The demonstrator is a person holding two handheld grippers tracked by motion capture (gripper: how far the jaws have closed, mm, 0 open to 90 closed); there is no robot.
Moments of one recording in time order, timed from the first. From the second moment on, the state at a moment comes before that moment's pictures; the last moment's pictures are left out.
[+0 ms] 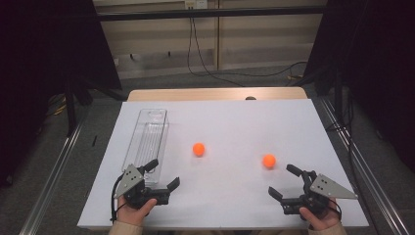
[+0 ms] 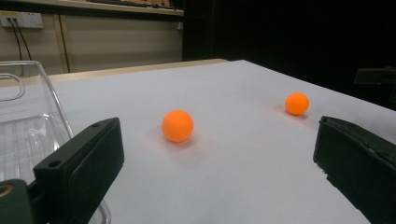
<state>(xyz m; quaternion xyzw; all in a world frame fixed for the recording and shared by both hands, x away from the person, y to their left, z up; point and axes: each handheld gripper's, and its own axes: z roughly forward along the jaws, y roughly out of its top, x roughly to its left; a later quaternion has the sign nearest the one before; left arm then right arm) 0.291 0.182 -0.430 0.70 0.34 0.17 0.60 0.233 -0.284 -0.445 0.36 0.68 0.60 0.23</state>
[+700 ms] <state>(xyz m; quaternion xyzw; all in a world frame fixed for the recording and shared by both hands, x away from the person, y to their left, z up) 0.296 0.155 -0.432 0.73 0.31 0.15 0.59 0.233 -0.284 -0.444 0.36 0.68 0.60 0.23</state>
